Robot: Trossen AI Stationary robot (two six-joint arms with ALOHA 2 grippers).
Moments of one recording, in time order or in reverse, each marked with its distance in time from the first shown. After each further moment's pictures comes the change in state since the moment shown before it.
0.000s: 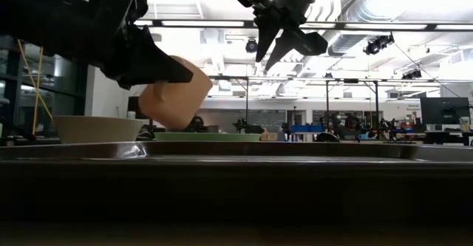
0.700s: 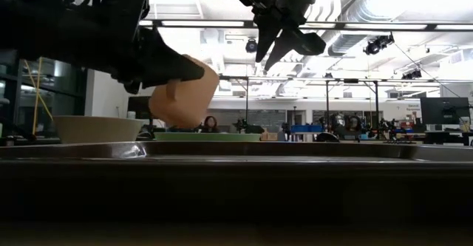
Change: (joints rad) left arm 0.000 0.165 0.011 0.307 -0.050 0.065; right arm 0.000 0.000 0.000 0.002 0.008 -0.071
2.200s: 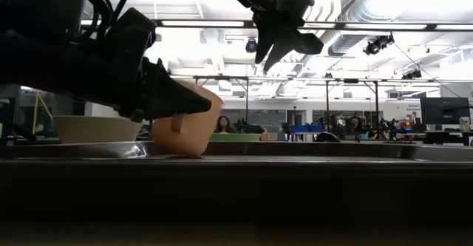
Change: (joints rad) left arm 0.002 0.209 0.036 0.118 0.044 -0.060; right arm 0.000 0.000 0.000 0.009 0.071 -0.064
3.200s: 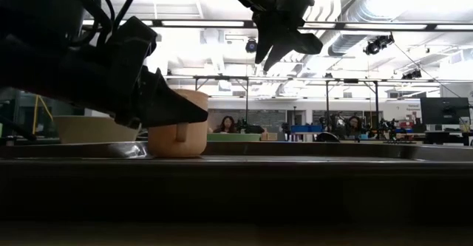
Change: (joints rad) left arm 0.000 0.000 0.000 -0.066 0.000 -0.052; right arm 0.000 0.000 0.000 0.000 0.000 -0.023
